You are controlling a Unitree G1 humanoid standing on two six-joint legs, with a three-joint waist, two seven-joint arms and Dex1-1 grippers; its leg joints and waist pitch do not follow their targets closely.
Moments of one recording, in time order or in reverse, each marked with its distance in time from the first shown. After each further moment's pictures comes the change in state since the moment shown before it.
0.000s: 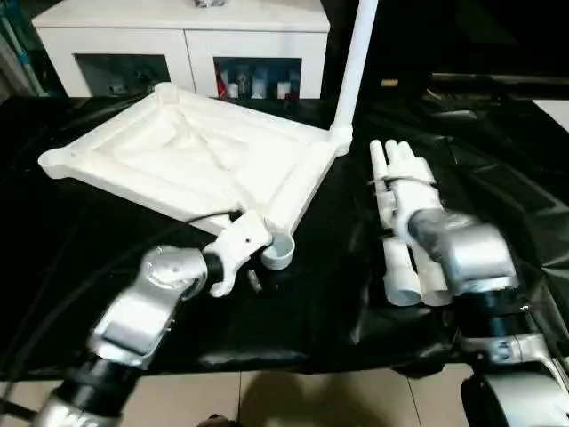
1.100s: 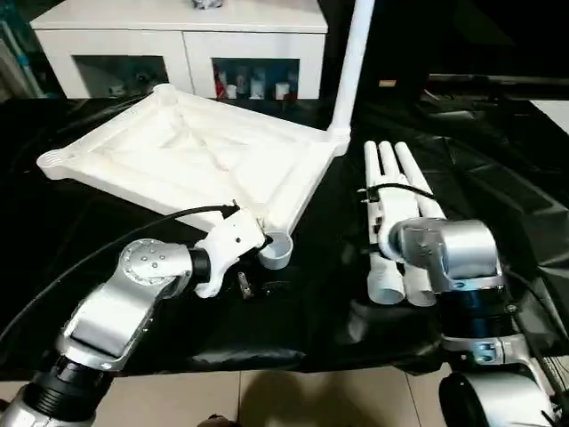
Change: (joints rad) left arm 0.003 0.101 0.014 -0.104 -0.051 0.078 -0.046; right arm -0.011 0.107 -0.005 -0.087 0.071 0.223 -0.020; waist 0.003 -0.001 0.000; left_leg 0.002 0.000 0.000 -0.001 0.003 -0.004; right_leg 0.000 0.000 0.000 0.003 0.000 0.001
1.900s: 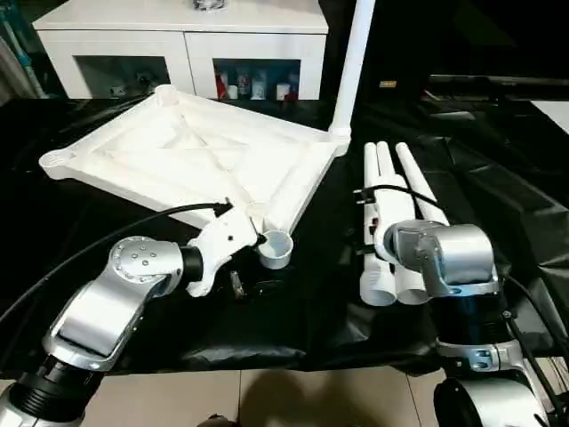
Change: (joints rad) left arm -0.001 0.034 0.001 -0.013 -0.028 0.016 -0.005; right arm 0.017 0.031 -0.041 0.002 0.016 0.001 -0.058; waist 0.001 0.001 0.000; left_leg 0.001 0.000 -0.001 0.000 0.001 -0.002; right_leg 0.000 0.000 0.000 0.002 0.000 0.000
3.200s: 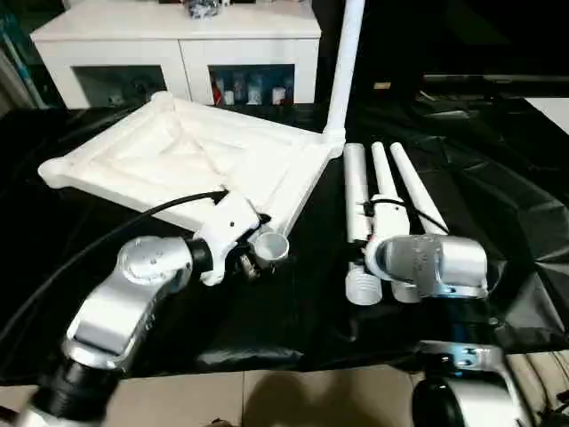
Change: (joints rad) left arm 0.026 -0.181 0.080 0.091 -0.026 -0.099 0.210; right arm 0.000 0.136 -0.189 0.095 0.048 -0.028 -0.116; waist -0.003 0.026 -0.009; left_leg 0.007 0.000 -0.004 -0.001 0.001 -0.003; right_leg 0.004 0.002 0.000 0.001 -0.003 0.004
